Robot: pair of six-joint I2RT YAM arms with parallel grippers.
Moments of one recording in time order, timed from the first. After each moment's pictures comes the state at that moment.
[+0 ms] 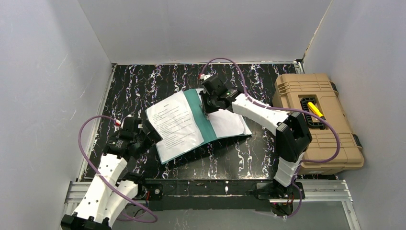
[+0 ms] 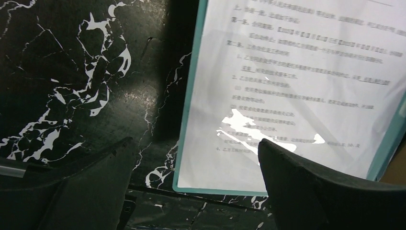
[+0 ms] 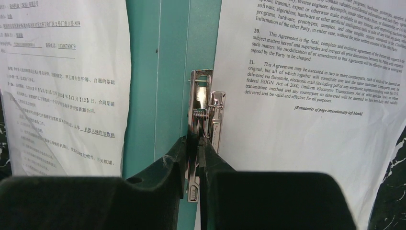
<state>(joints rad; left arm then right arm) -0.24 0.74 0.71 -0.96 -0.08 -0.84 0.80 1.81 1.51 -0.56 0.04 0.37</state>
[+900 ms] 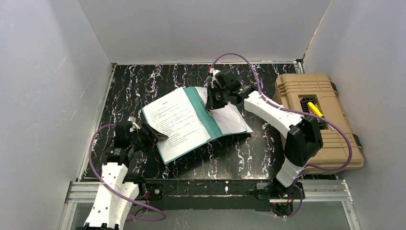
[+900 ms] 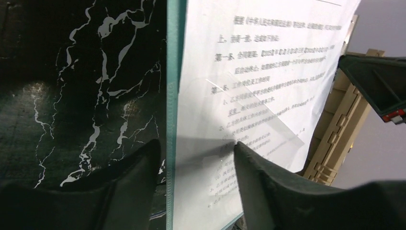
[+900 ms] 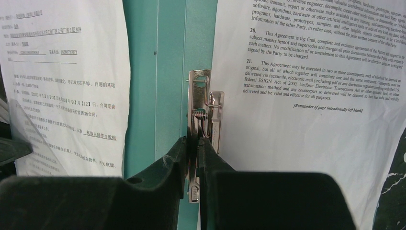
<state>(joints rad) -0.03 0.63 0.55 -0.73 0.44 -0.92 0.69 1.70 1.47 -0.56 -0.19 0.37</state>
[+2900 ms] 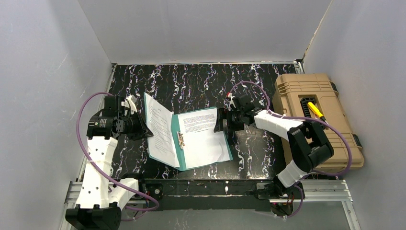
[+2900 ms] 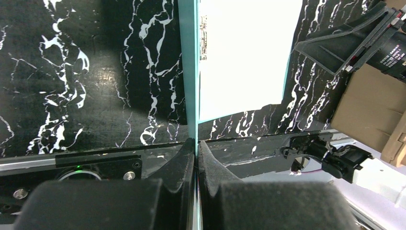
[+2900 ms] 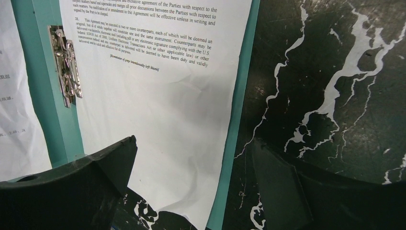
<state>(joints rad) -0.02 0.95 1.15 -1.25 0.35 -0.40 0.56 1.59 0.93 -0.29 -0.32 0.43</state>
